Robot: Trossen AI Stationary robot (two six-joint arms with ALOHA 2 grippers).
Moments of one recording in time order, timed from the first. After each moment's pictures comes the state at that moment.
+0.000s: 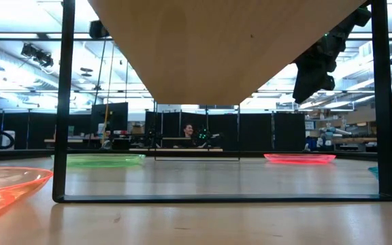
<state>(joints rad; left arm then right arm) 0.21 1.16 1.20 -0.78 0.10 -0.59 -0.31 1.10 0.81 -0.72 -0.10 0.40</state>
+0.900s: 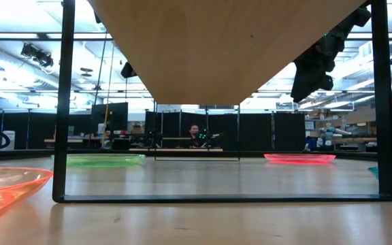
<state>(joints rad) 0.43 1.44 1.20 -0.58 0.28 -0.56 -0.31 1.10 0.81 -0.71 -0.10 0.39</state>
